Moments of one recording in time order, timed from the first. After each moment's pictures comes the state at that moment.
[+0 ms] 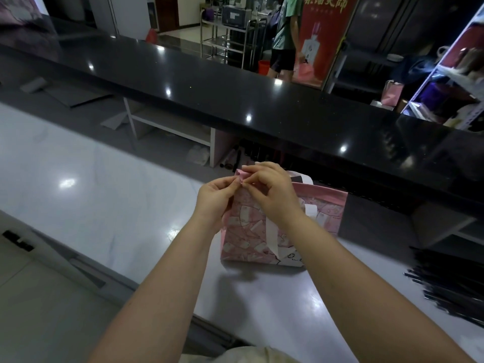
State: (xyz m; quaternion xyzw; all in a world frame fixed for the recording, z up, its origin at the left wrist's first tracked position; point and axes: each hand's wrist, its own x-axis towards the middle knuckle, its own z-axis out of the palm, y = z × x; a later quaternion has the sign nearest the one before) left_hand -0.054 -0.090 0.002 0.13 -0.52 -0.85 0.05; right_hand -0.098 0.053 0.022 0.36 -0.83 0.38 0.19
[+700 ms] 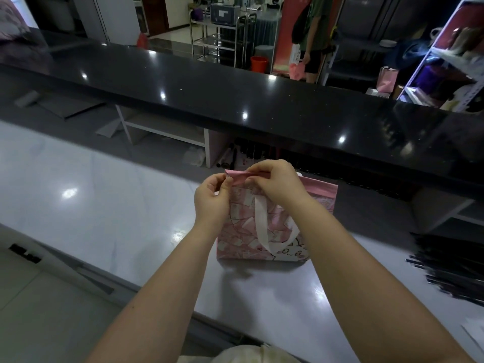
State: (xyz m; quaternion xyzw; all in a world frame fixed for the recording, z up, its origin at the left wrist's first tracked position) left_hand -0.054 -0.082 -0.015 0.09 -0.69 -0.67 0.25; right_hand -0.106 0.060 0.047 0.20 -0.89 0.42 0.01
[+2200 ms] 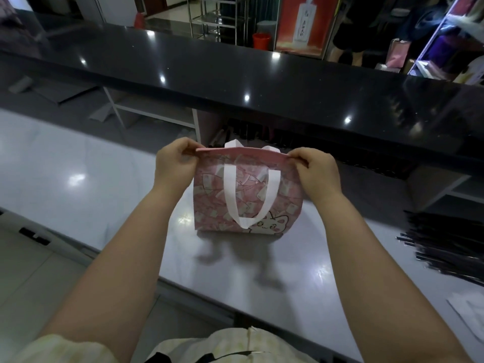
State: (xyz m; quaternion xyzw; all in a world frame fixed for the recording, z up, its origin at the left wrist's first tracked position) left_hand -0.061 -0.123 0.012 0.05 -0.85 -0.46 0.27; right_hand -0.112 0.163 0.018 0.15 -0.90 0.38 0.14
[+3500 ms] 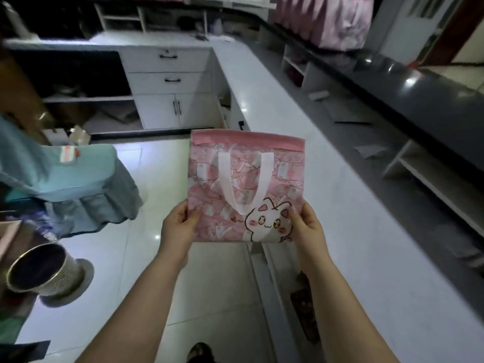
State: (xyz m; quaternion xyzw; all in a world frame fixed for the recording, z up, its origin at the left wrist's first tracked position) left_hand 0.304 -0.405 -0.049 0.46 -0.45 -0.59 0.49; right_hand 0.081 -0.313 -0.039 0.29 -0.56 0.66 -0.40
